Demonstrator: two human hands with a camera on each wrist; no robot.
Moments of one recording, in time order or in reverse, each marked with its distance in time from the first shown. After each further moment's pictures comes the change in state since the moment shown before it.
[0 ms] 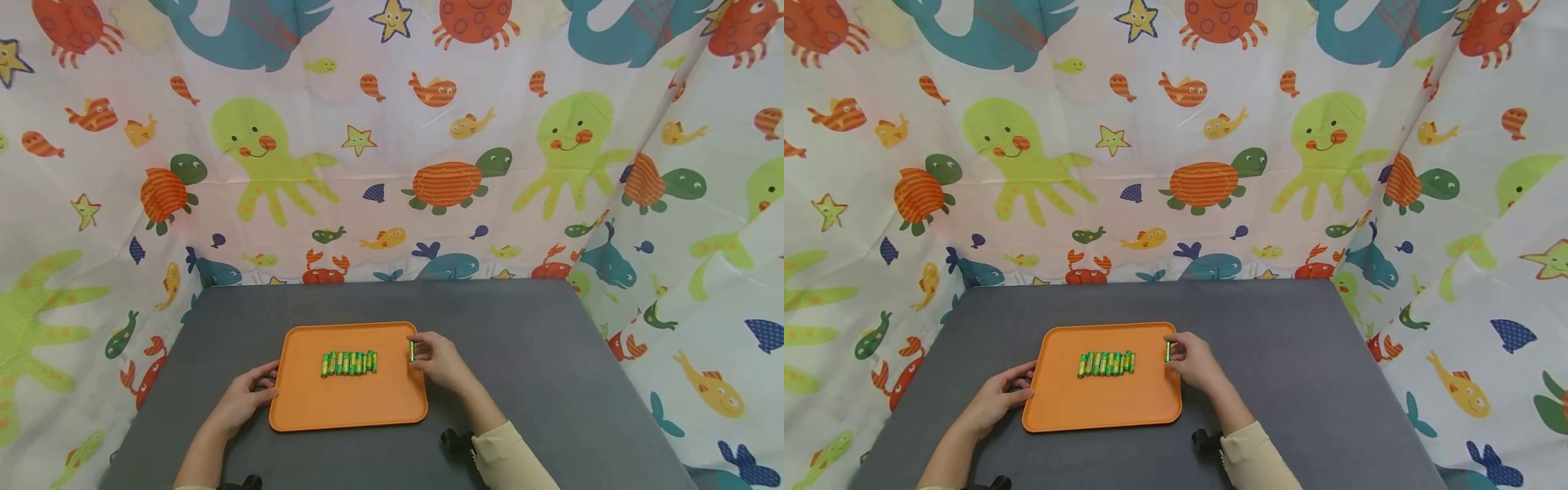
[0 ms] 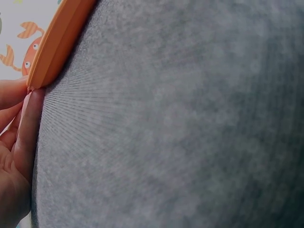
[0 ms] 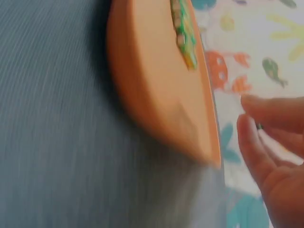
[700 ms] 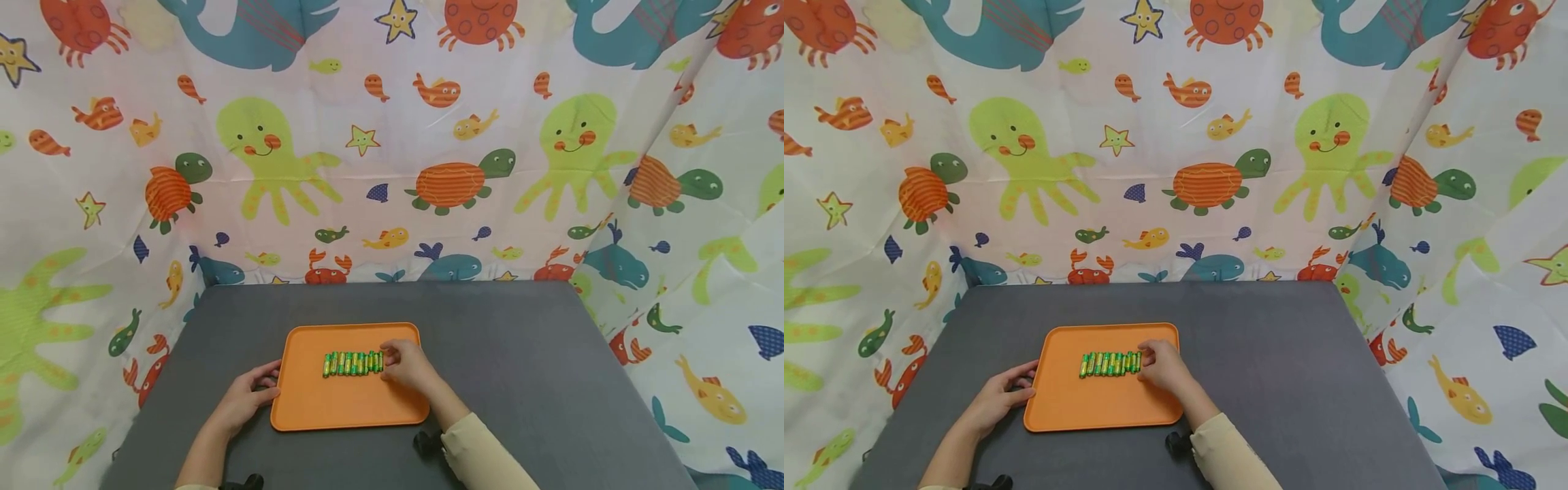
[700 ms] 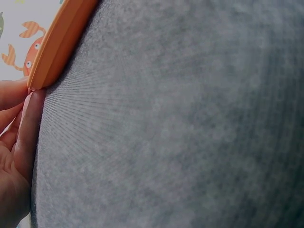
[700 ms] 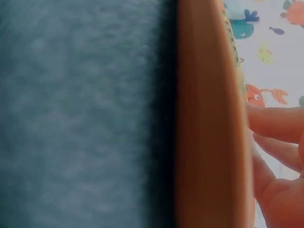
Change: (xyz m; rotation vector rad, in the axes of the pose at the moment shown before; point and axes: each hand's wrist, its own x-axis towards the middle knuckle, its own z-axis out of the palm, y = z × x) left_hand 0.001 -0.003 -0.001 -0.003 0.005 0.004; right_hand 0.030 -0.013 0.058 -0.023 -0.105 0.047
